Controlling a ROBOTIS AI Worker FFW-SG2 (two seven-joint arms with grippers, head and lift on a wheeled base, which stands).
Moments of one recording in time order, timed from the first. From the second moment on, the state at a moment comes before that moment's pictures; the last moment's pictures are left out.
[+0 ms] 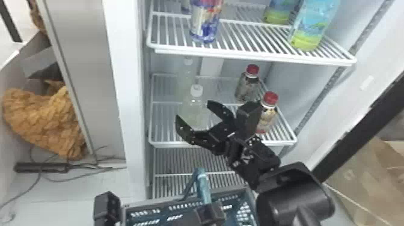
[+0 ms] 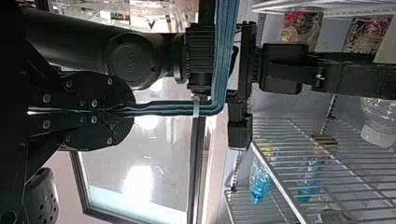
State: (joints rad) left arm 0.30 0.19 -0.18 -1.79 1.67 1.14 -0.48; right arm 0.04 -0.18 0.17 -1.80 -0.12 0.22 0.37
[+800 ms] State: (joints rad) left arm 0.29 0.20 -0.18 -1.79 1.67 1.14 -0.48; right arm 0.04 -0.18 0.16 -1.82 -0.15 0.21 0.37
